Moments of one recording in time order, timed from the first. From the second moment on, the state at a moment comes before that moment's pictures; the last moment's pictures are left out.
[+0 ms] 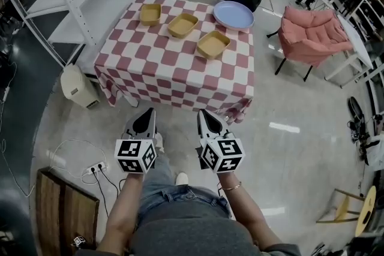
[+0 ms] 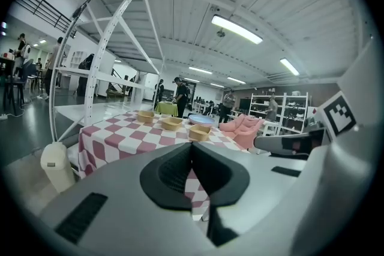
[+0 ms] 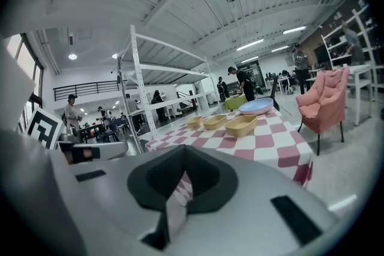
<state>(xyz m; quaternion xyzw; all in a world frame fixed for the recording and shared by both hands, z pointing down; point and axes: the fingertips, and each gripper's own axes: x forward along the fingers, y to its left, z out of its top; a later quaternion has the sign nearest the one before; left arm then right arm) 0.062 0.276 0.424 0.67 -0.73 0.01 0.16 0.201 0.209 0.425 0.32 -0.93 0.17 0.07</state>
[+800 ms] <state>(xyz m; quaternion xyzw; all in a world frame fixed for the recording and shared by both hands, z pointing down) -0.095 0.127 0.447 0.69 -0.70 0.04 0.19 0.057 0.074 0.442 0.36 -0.91 0.18 0.11</state>
